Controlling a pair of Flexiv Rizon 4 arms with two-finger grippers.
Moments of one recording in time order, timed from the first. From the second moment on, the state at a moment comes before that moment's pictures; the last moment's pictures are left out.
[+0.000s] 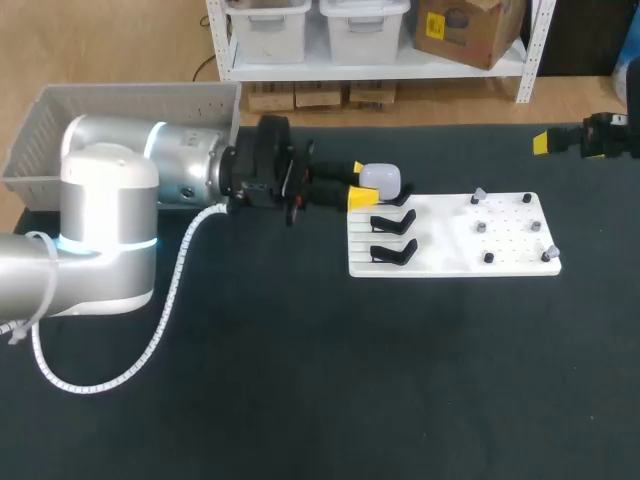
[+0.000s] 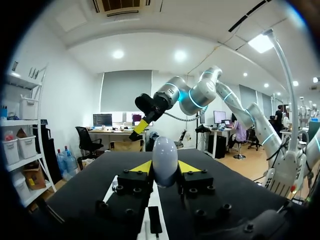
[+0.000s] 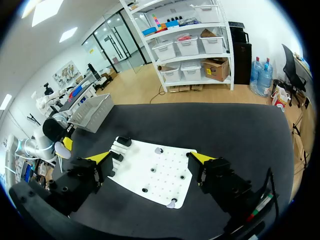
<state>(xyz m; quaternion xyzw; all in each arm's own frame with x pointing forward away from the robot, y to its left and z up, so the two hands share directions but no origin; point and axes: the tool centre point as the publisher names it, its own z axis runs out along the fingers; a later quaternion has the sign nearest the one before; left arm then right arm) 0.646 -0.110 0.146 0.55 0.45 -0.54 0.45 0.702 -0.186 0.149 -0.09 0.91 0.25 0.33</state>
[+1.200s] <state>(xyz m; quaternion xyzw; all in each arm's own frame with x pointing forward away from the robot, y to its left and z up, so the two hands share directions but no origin) 0.646 -0.111 0.146 0.54 0.44 -0.55 0.46 0.630 -0.132 0.174 -0.20 0.88 0.27 0.34</state>
